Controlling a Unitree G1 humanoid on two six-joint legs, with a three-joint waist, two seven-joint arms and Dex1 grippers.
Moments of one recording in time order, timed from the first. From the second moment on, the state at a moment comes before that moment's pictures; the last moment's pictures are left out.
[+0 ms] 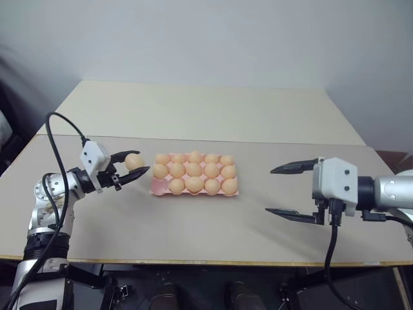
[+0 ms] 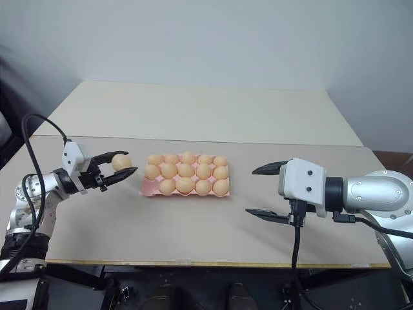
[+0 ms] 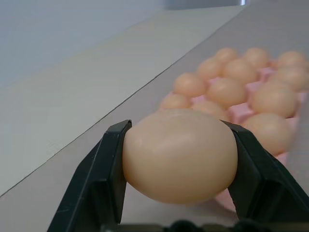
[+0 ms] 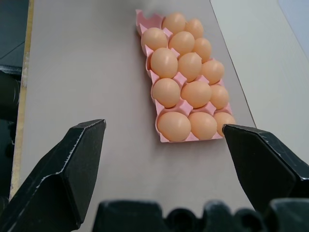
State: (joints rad) left arm -0.48 0.70 0.17 0.35 -0.36 -0.05 -1.16; right arm -0.23 -1.05 -0.20 -0.62 0.49 0.45 1.06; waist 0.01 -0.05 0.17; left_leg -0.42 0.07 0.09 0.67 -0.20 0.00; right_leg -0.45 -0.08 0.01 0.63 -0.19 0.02
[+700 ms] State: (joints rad) left arm -0.60 0.69 0.01 0.52 -0.24 -0.14 -1.29; right arm -0.21 -1.05 -0.20 -0.65 0.49 0.46 1.02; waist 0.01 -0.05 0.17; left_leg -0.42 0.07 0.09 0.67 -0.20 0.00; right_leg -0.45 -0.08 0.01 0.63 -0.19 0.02
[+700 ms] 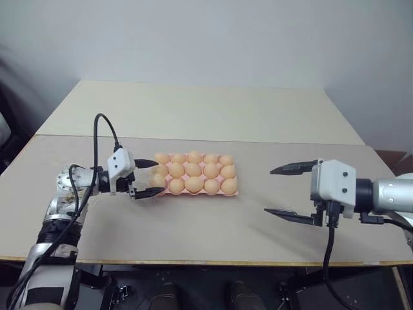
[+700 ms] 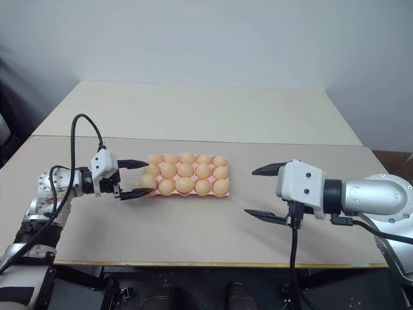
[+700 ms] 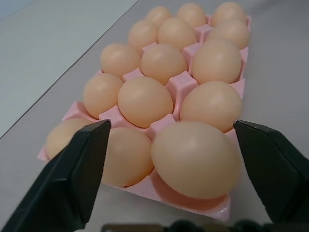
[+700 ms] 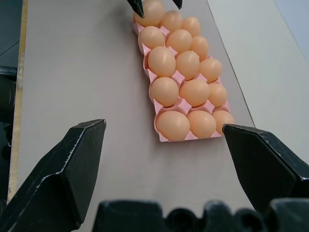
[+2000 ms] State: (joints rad) left arm 0.14 0.97 0.71 -0.27 -0.62 0.28 -1.26; right arm -0.19 -1.09 -0.25 -0.47 0.47 0.40 1.16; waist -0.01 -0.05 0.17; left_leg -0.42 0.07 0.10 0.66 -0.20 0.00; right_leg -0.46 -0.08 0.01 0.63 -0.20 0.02
